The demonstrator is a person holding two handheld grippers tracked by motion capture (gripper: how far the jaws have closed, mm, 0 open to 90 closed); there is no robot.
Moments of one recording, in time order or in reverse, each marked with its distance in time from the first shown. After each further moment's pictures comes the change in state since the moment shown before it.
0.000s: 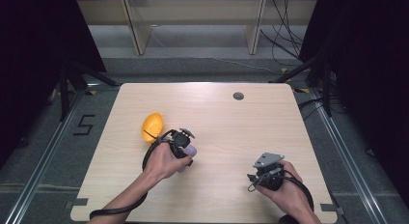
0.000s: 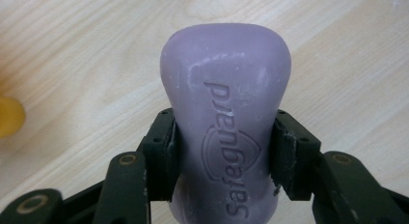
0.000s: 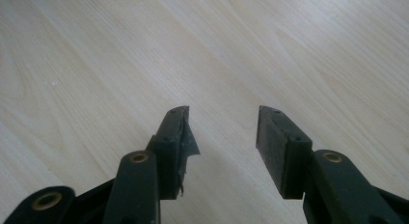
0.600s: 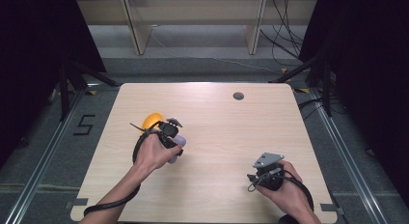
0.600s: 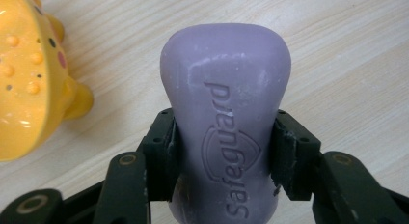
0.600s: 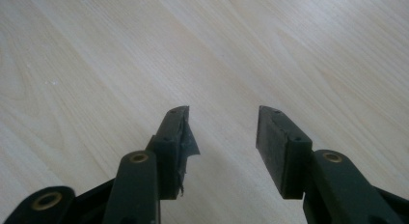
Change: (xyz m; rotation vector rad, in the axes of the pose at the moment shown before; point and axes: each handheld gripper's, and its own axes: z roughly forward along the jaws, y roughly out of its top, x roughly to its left) left arm 0.034 0.003 -0.013 -0.018 0.026 -0.140; right arm 0.000 0.000 0.000 -0.002 -0.001 -0.006
